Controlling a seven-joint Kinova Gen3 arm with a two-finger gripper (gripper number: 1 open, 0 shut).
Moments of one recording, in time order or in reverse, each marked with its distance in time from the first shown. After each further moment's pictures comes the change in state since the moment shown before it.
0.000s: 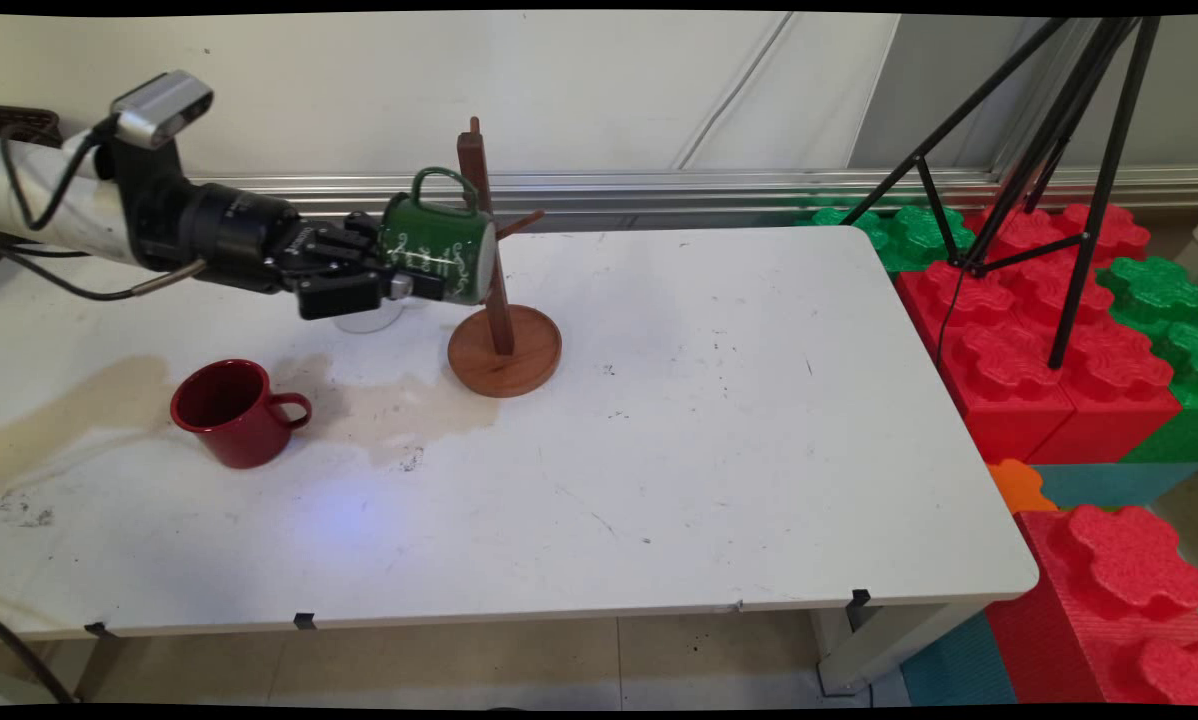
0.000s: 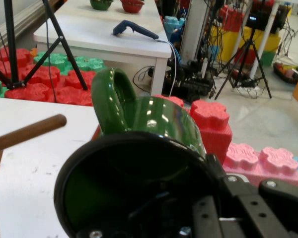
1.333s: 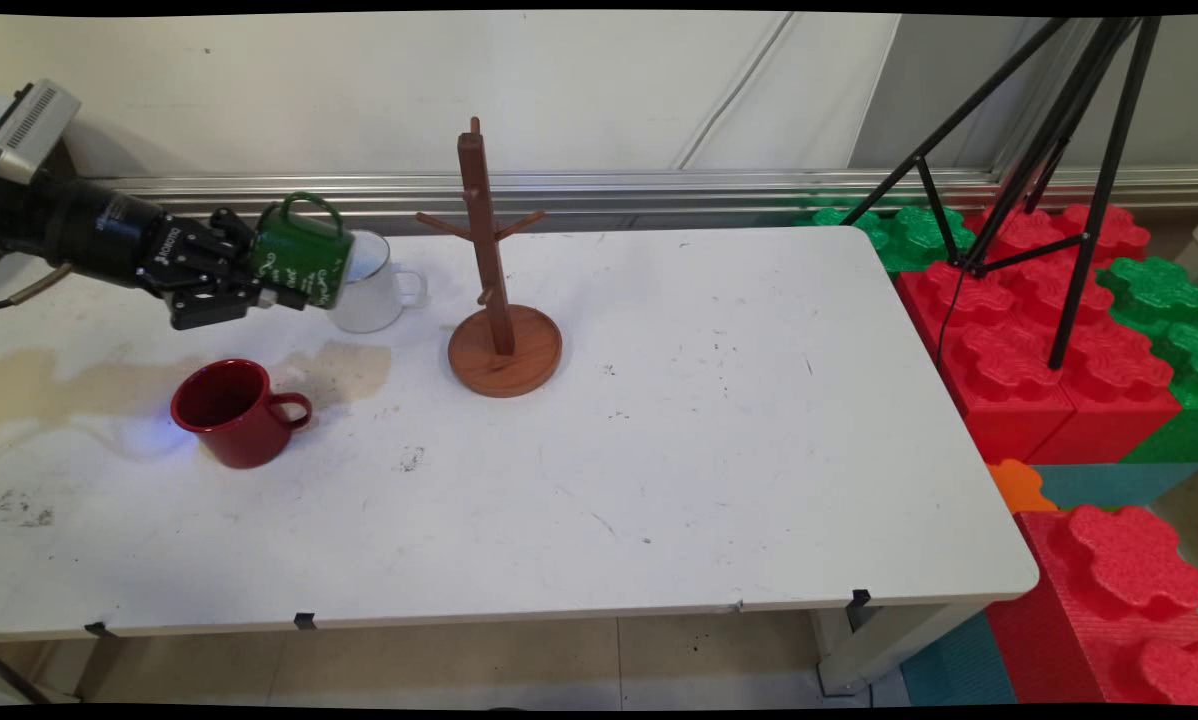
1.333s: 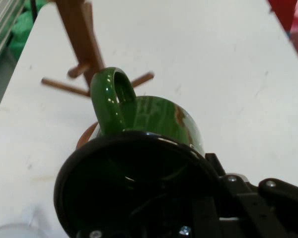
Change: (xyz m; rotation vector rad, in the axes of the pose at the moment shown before) arm -0.010 -0.004 -0.115 0.163 -0.317 0.224
